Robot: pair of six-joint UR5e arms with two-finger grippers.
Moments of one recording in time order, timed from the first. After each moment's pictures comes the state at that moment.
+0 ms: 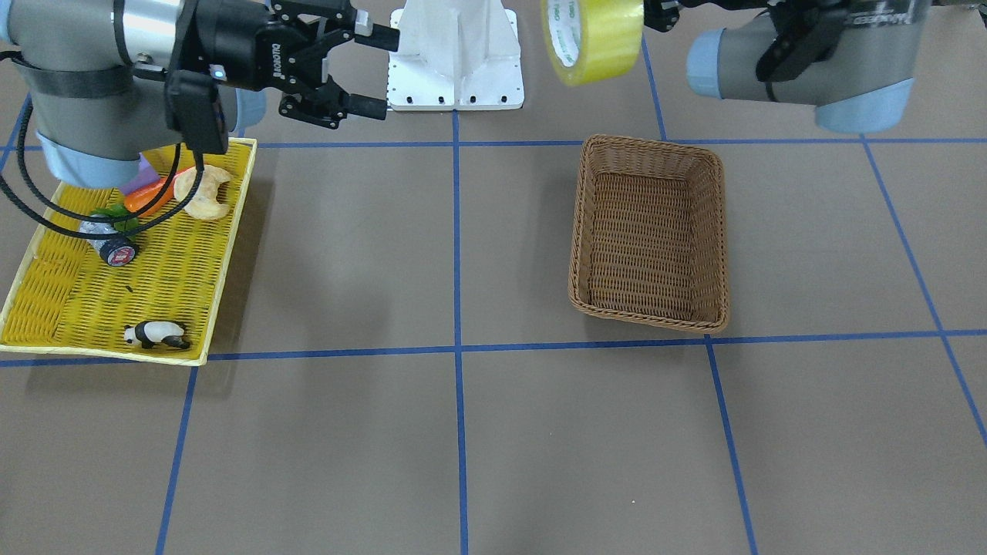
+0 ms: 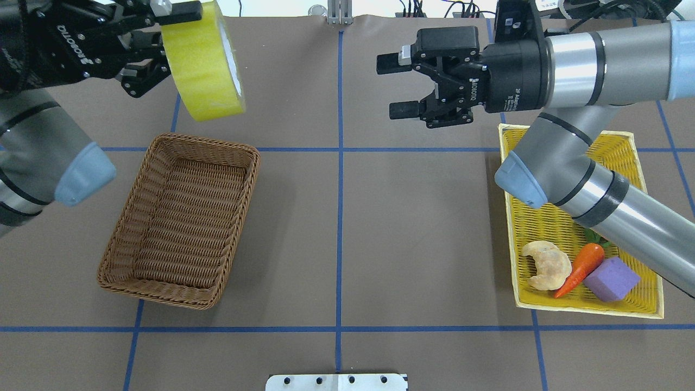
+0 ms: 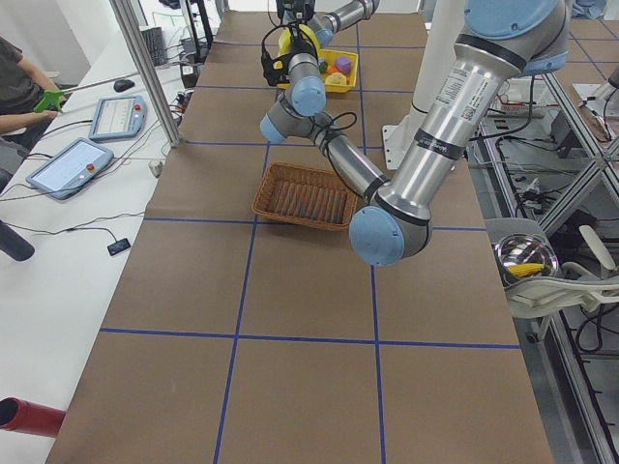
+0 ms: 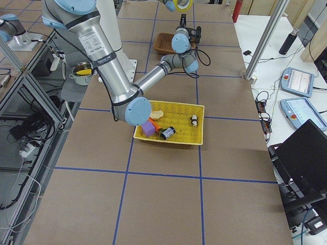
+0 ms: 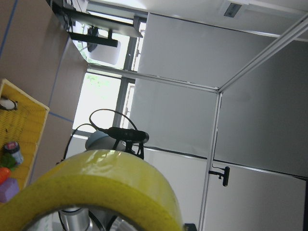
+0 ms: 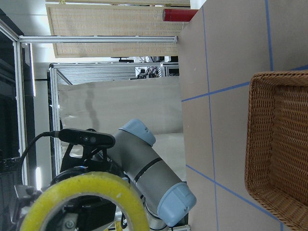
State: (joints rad) left arm -0.98 -2.04 -1.80 -3.27 -2.08 -2.37; right arm 0.88 -1.04 1.66 0.03 2.23 2.04
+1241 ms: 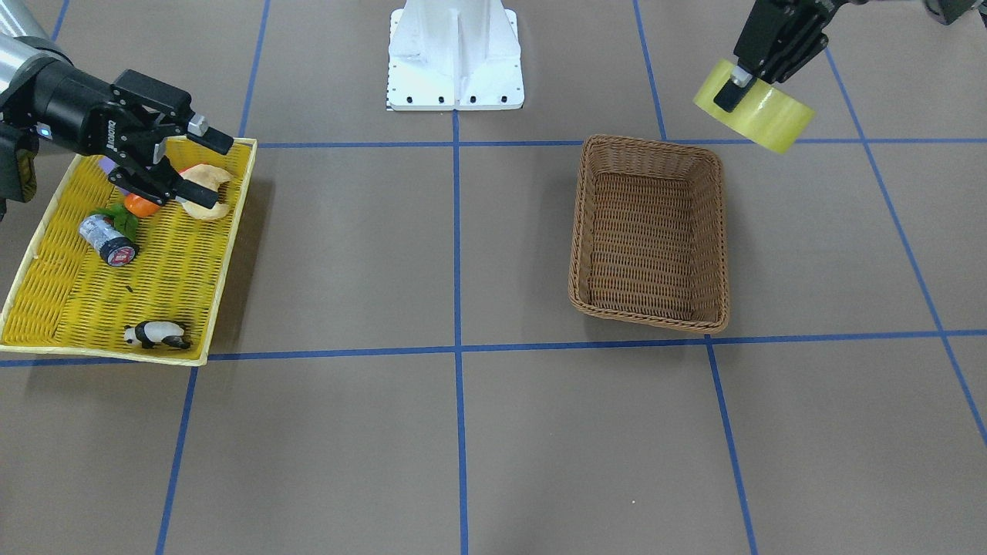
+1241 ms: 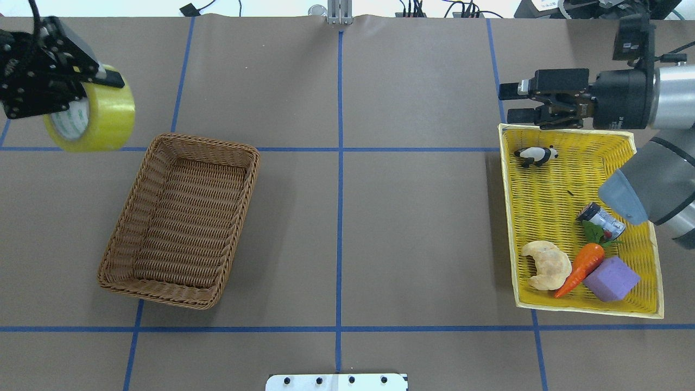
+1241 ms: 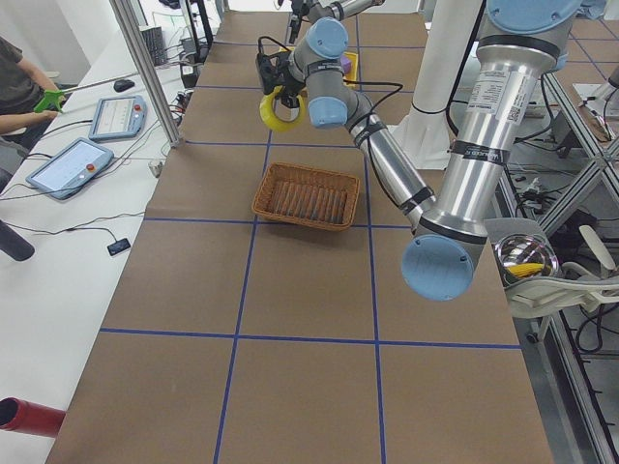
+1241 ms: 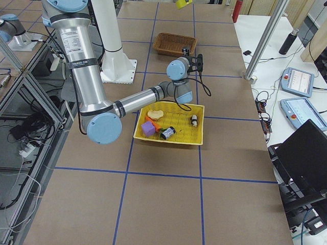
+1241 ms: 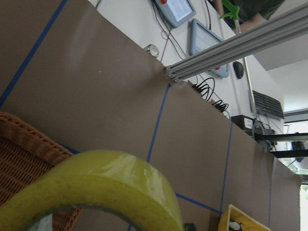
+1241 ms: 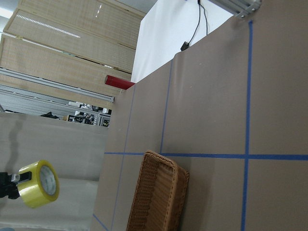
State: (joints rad) left arm -0.98 -1.82 -2.30 -1.78 -2.12 -1.64; right arm 1.00 -1.35 1.67 0.01 2.24 1.72
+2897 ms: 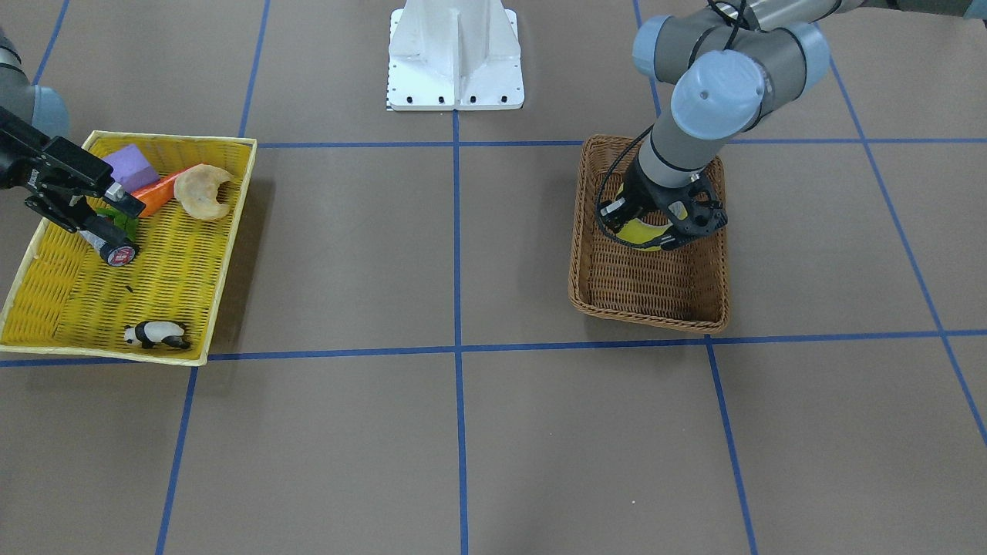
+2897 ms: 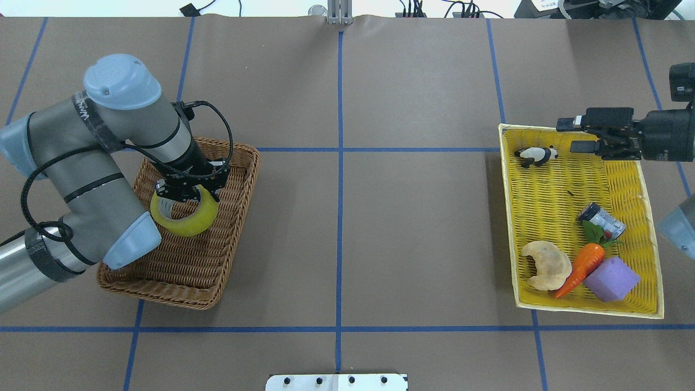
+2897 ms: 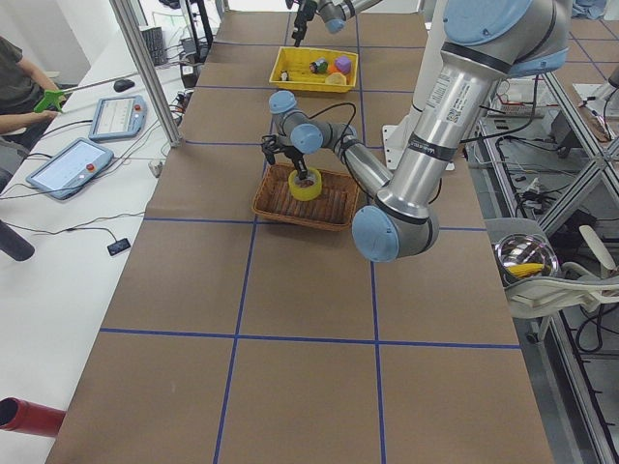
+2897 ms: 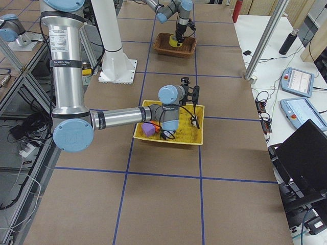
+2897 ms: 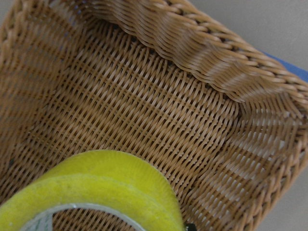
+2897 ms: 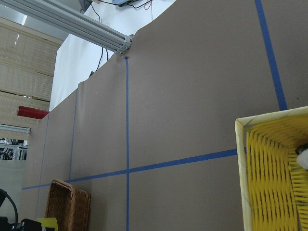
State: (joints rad) left arm -0.74 -2.04 -1.73 -1.58 -2.22 -1.38; right arm 1.03 -1.54 1.62 -0.05 2.23 1.64
